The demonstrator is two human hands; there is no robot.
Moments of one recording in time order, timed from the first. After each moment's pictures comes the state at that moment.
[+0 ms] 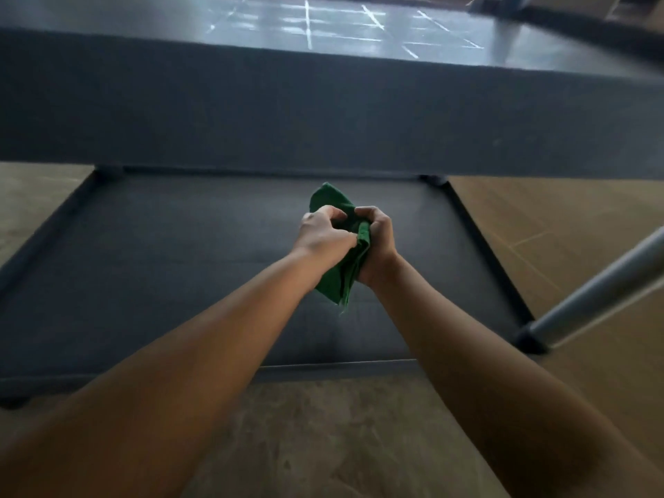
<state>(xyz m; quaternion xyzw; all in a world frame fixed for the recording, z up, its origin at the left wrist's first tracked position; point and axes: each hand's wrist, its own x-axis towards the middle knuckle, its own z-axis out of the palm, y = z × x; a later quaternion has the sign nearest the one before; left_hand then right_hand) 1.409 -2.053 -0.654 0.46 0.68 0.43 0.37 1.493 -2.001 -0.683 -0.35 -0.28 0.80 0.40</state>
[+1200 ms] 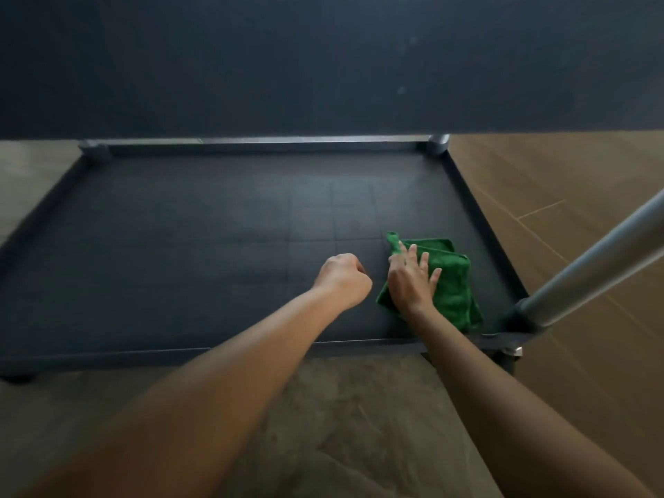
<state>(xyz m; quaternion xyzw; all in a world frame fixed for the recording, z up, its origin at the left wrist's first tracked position) 1.481 -2.073 -0.700 0.50 0.75 0.19 0.38 1.595 -2.012 -0.776 -0.69 -0.63 0.31 0.16</state>
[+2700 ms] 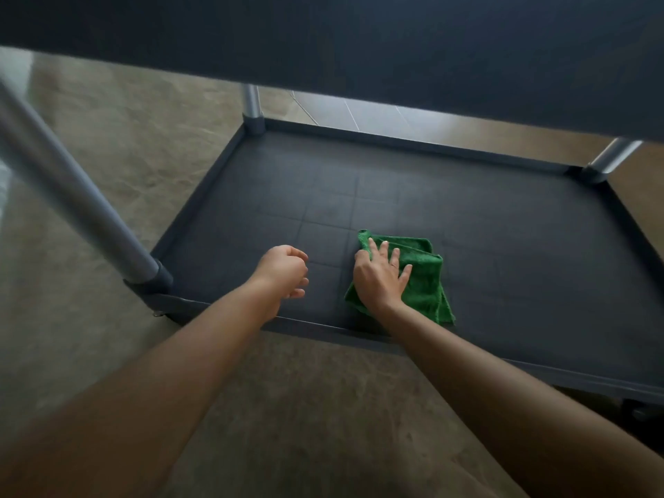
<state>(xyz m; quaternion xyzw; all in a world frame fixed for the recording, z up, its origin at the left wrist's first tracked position) 1.186 -2.192 -0.716 0.22 0.77 0.40 0.44 1.307 -2.104 -0.772 -0.61 -0.70 0.35 0.10</state>
